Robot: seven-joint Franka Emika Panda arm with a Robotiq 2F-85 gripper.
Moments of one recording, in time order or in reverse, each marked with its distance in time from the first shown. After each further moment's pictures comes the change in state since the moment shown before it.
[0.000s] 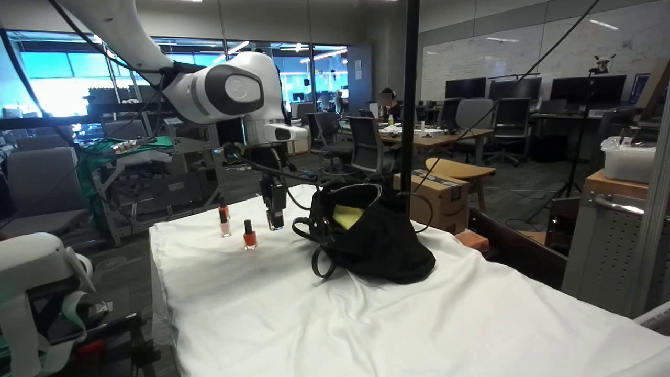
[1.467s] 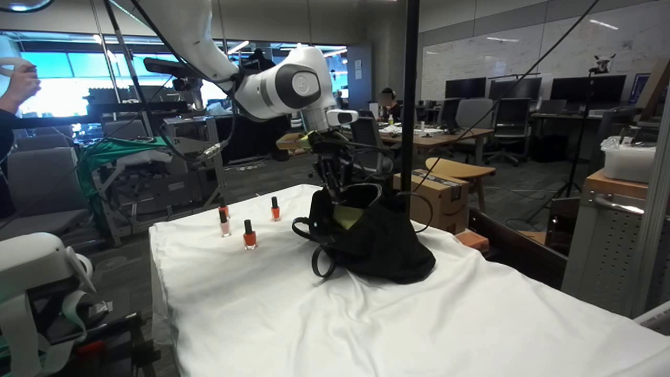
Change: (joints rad) arm -0.029 0.334 -0.013 0.499 -0.034 0.003 -0.231
